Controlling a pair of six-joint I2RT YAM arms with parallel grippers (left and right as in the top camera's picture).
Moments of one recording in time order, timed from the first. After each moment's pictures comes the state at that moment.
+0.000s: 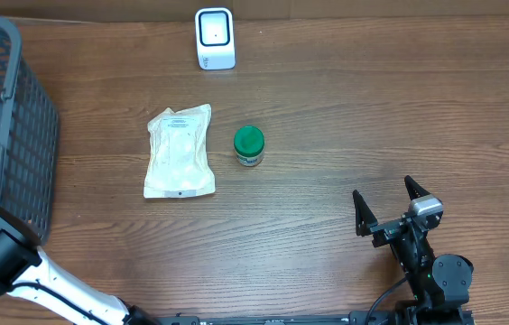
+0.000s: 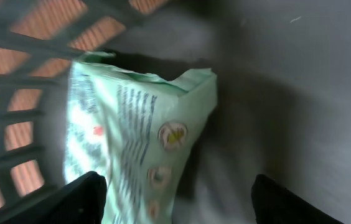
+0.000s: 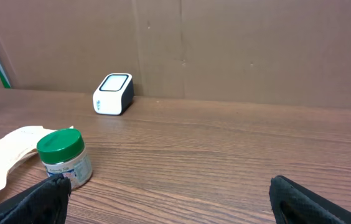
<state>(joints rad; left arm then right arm) 0.81 2.17 1.71 -0.96 -0.42 -0.33 0.05 0.01 0.03 -0.06 -0.24 0.05</state>
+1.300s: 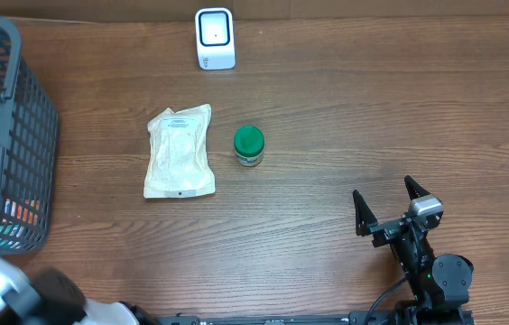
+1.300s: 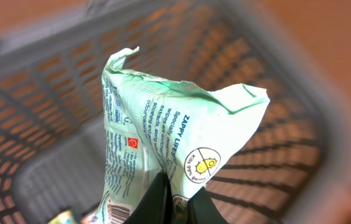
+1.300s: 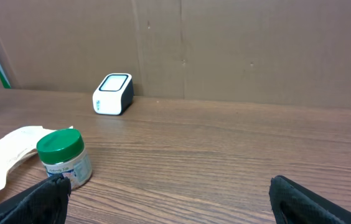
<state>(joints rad) 0.75 1.64 2.05 -1.10 0.09 -0.31 0.05 0.01 0.03 -0.06 -0.24 0.04</state>
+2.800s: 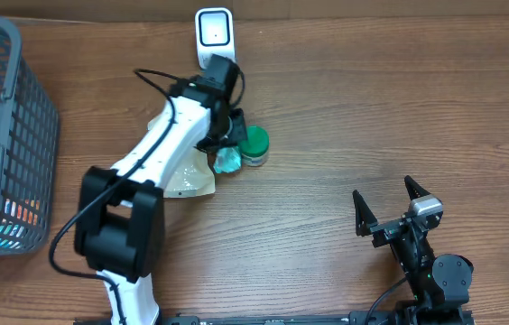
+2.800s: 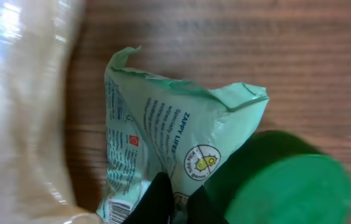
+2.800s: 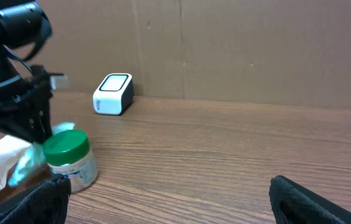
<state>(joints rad) -0.38 1.99 1.54 -0.90 0.09 -0.53 0.05 0.01 0.03 -0.06 -0.24 0.05</state>
